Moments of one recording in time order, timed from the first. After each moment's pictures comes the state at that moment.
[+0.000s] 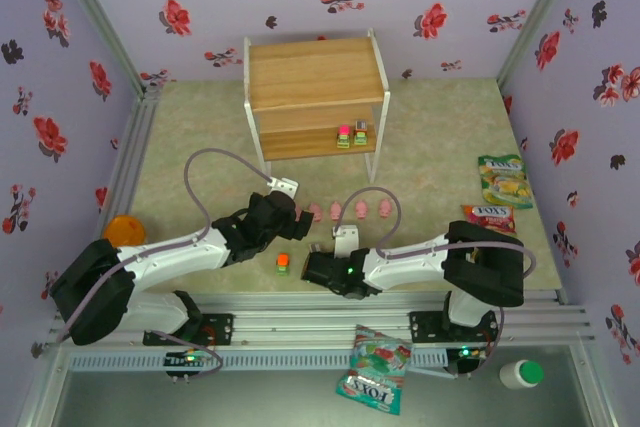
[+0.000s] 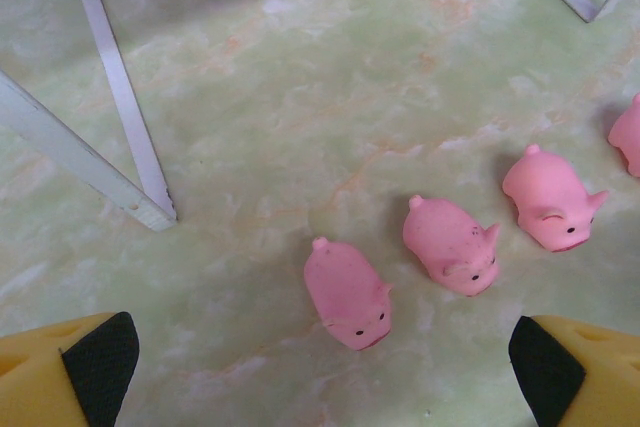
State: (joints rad) left arm -0.94 1.29 0.64 -0.11 -0.43 -0.33; right arm 1.34 1.62 0.74 -0.42 0.57 1.22
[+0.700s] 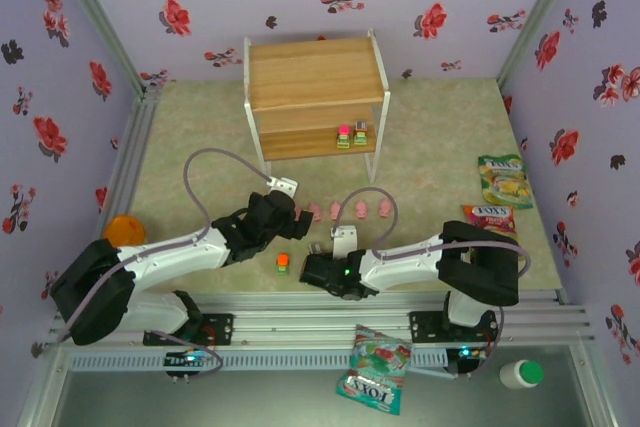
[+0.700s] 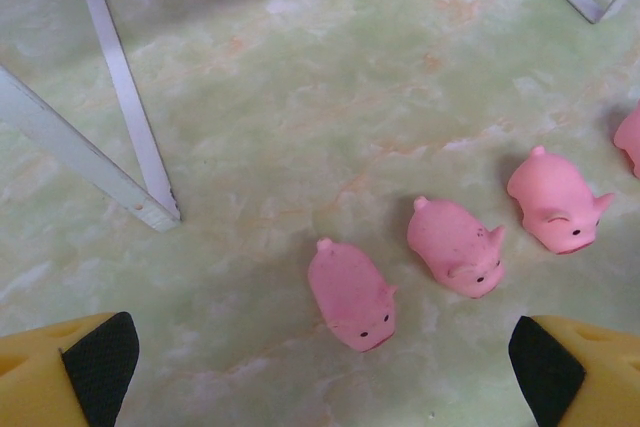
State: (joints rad) left arm -0.94 1.29 0.64 -0.11 -0.43 -0.33; right arm 1.34 1.65 0.76 -0.43 0.60 1.22
